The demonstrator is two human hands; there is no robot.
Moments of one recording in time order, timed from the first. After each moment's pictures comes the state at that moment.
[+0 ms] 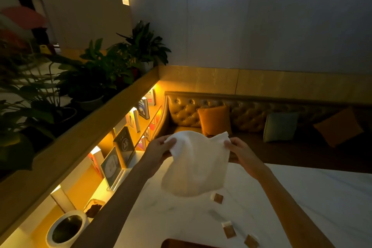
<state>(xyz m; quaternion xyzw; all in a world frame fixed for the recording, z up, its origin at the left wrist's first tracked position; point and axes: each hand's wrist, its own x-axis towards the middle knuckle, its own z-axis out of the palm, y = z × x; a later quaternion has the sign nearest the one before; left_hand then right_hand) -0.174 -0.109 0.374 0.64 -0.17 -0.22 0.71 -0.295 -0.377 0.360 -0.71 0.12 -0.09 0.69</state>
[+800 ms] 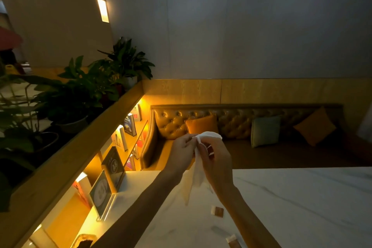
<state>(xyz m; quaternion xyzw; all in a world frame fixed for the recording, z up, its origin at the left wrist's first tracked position) -0.215 -0.156 0.436 0.68 -0.29 -0.12 0.66 -0.265 -0.256 0.385 -0.78 0.08 -0.54 0.31</state>
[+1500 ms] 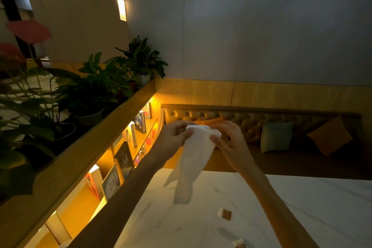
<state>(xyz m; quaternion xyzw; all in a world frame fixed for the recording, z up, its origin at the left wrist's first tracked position) -0.170 -0.090 0.464 0.66 -0.39 -0.09 0.64 -0.258 -0.280 0.422 -0.86 0.01 -0.36 0.37</state>
